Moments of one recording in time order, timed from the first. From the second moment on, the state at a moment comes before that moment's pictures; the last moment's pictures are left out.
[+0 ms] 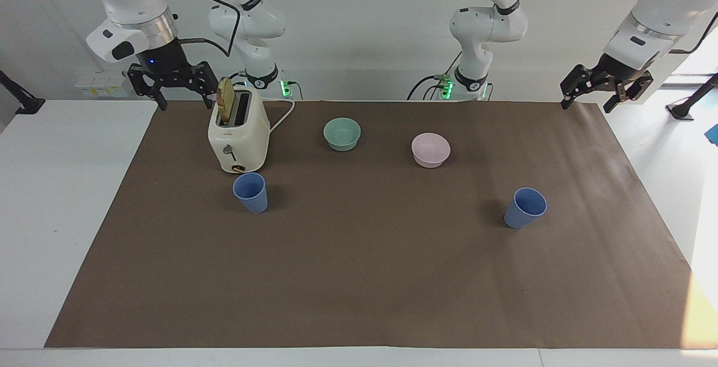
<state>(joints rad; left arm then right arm) -0.14 -0.04 0.15 -1.56 -0.02 1.50 0.17 -0.03 -0.04 0.04 -1.58 -0.02 1.55 -0.04</state>
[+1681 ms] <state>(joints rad) -0.14 -0.04 0.16 -1.57 -0.02 1.53 0.17 -0.03 -0.04 0.04 -1.58 -0.02 1.55 -0.04</state>
